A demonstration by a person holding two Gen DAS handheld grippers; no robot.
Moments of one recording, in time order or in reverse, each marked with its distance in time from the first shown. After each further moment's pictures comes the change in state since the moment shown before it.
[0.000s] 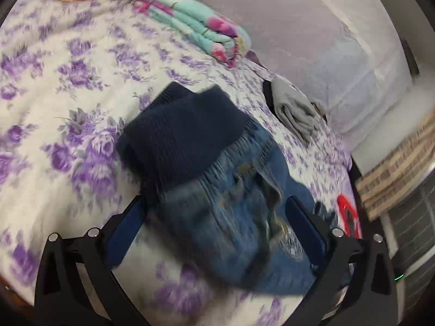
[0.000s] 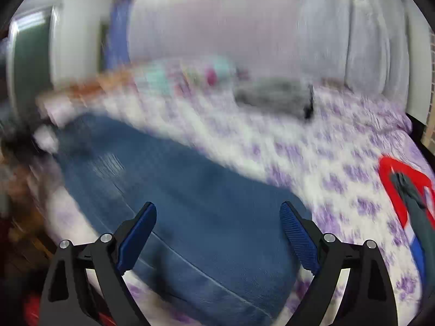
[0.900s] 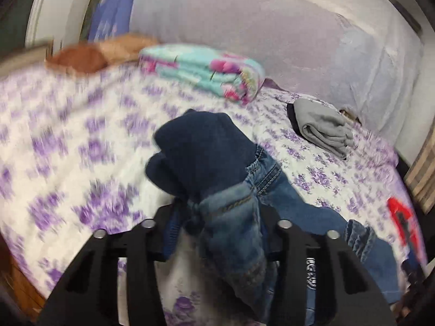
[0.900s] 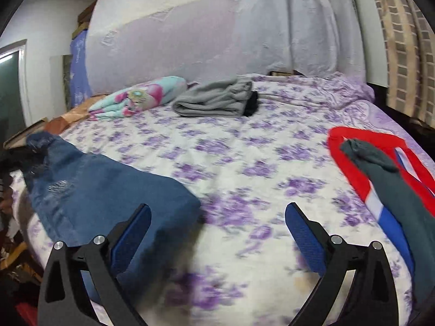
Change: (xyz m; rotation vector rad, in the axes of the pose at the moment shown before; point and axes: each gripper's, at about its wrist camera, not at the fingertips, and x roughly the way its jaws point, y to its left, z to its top) left arm -0.013 -0.075 -0.001 0.259 -0.246 0.324; right arm -0.025 -0.118 -0.028 0.240 -0.177 -0.061
